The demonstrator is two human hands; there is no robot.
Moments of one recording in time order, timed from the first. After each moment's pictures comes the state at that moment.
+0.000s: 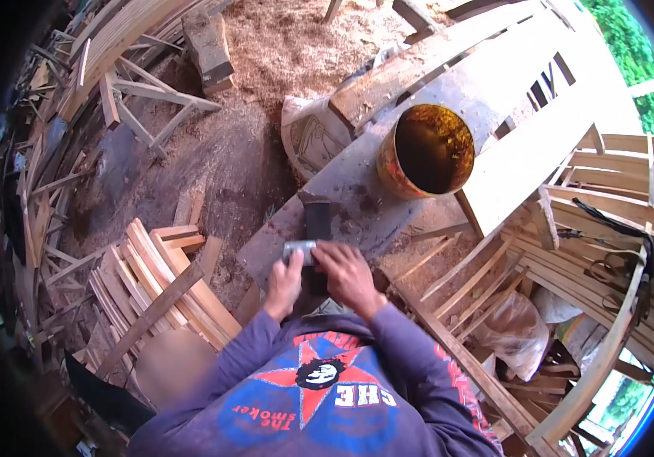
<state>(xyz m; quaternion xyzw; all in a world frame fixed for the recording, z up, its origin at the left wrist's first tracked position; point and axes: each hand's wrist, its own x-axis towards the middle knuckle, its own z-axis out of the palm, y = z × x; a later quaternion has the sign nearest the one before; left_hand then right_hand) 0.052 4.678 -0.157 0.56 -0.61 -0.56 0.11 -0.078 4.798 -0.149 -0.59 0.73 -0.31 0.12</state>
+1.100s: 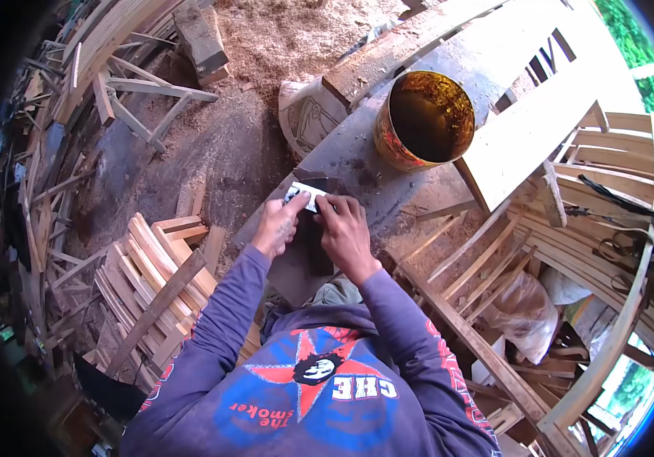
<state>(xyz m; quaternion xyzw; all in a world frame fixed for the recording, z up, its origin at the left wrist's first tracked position) 0.022 4.627 -0.136 0.50 -0.47 -0.72 -0.03 -0.084 4.769 -0.137 -0.49 0.79 -0.35 0.06</state>
